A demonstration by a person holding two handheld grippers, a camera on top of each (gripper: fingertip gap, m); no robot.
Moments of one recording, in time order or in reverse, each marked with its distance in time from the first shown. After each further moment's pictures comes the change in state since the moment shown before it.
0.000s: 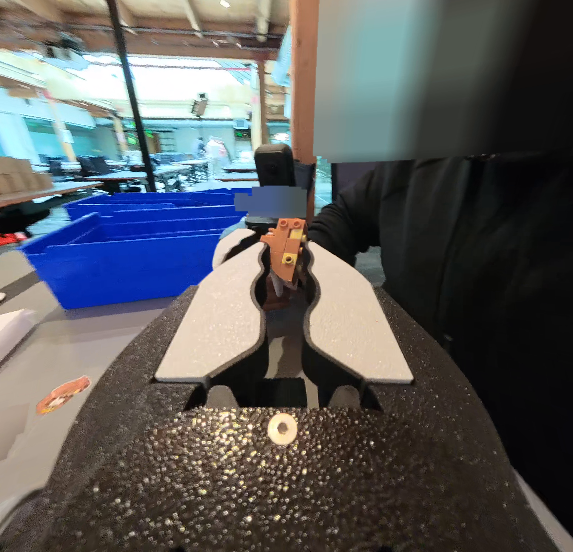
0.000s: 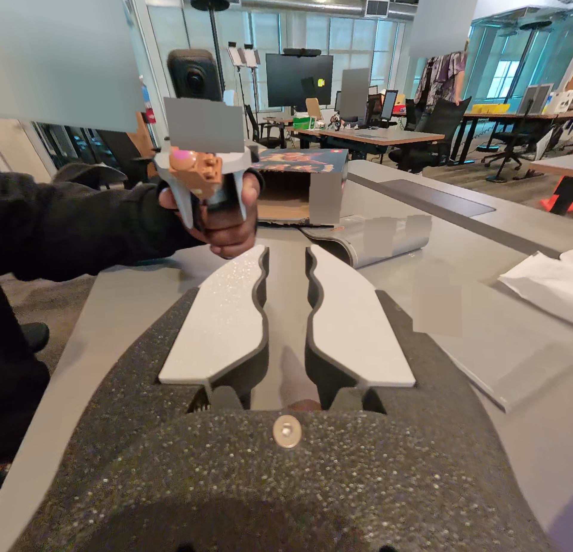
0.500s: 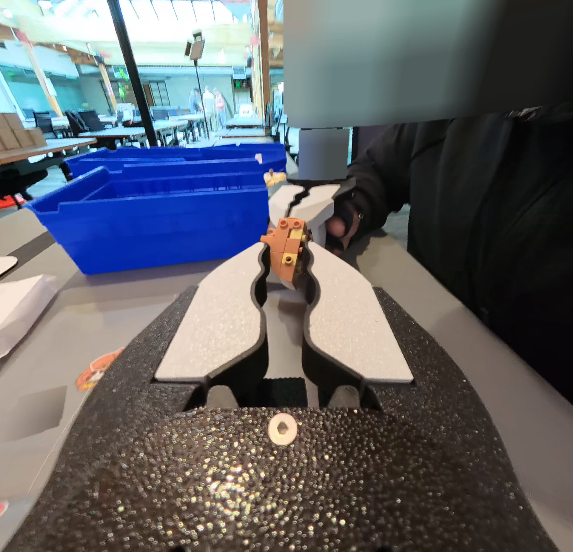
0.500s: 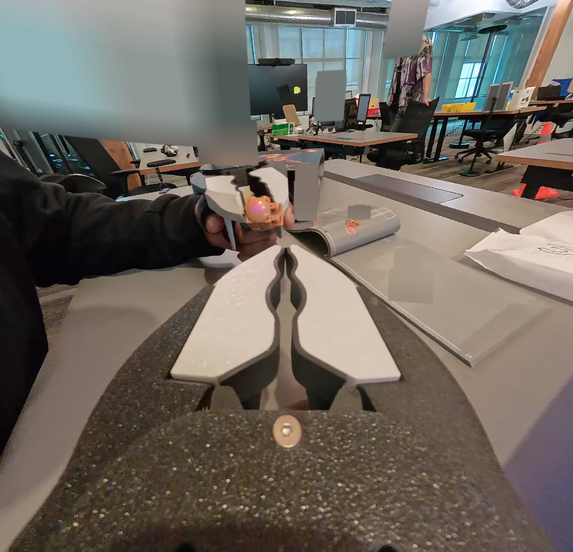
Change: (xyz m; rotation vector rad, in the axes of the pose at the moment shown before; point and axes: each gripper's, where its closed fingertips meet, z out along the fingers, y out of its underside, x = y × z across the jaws) left arm -0.053 0.043 0.018 -0.149 -0.015 0.006; right arm 0.017 0.007 -0.019 0.021 0.074 0.032
